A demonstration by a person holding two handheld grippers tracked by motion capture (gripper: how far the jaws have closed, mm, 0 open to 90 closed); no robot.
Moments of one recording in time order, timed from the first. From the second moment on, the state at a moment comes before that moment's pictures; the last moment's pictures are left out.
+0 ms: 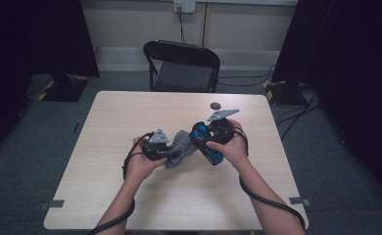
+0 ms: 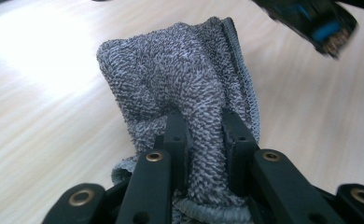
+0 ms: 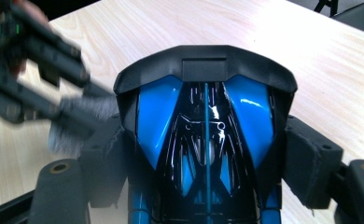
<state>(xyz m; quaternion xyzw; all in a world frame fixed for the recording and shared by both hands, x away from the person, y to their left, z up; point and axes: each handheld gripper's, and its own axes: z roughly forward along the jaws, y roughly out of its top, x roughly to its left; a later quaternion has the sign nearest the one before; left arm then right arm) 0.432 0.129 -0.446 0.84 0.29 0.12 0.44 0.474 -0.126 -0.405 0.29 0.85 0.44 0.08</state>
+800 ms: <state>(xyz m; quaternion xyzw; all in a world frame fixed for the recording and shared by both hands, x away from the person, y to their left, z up) 0.436 0.109 -0.435 0.84 0.28 0.12 0.45 0.464 -0.118 -0.426 0.28 0.86 0.42 0.08</state>
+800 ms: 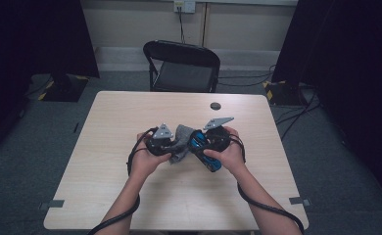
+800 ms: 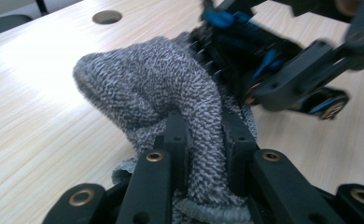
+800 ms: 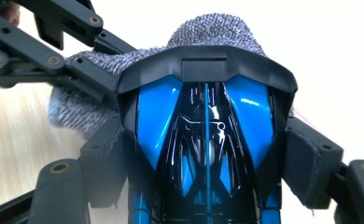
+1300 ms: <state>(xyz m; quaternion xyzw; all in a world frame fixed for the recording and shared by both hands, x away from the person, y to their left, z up) 0.431 0.103 -0.441 0.84 0.27 0.11 0.45 0.466 -0.115 -0.424 0.28 0.86 0.41 0.09</state>
